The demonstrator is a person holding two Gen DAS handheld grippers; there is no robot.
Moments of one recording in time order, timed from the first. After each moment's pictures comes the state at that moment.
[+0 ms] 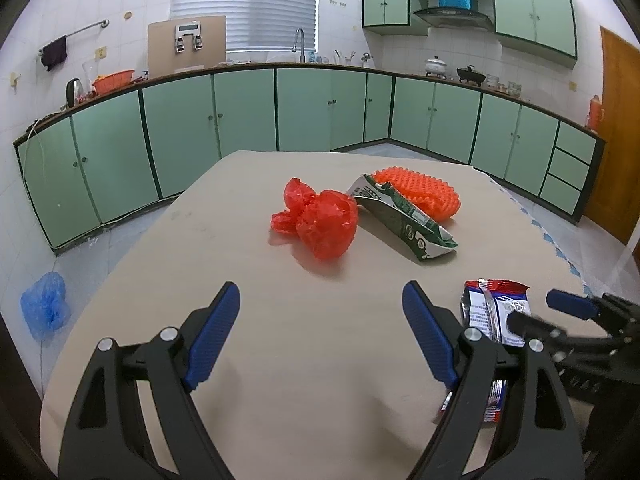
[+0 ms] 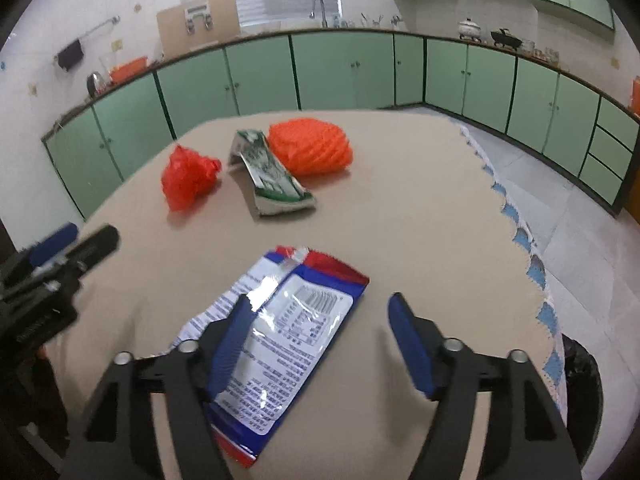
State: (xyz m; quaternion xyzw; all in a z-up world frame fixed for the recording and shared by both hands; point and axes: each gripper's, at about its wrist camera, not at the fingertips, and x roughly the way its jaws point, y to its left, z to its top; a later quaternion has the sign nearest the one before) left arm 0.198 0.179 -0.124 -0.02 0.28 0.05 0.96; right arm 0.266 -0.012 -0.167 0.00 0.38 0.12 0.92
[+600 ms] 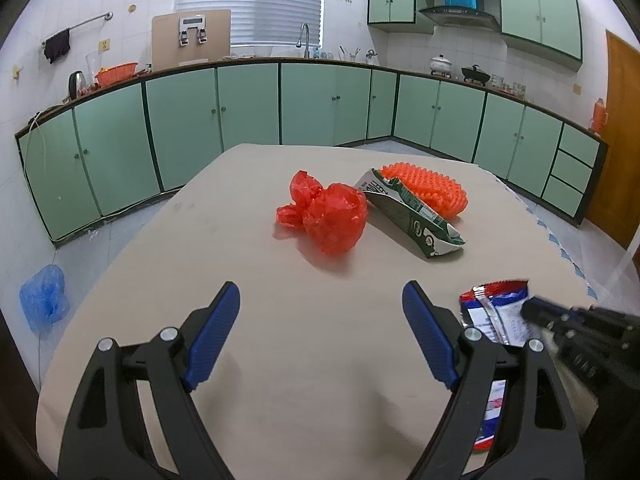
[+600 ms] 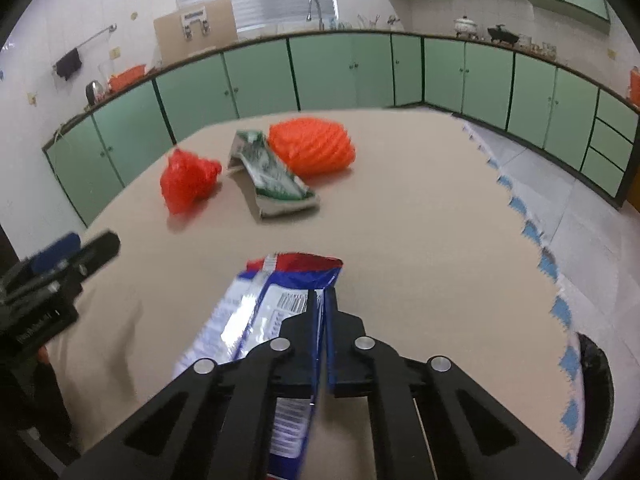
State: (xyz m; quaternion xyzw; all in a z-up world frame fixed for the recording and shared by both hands) left arm 0.201 0.187 -0.129 -0.03 0.29 0.05 0.95; right arm 0.264 -0.014 -0.166 0.02 0.36 0.12 0.92
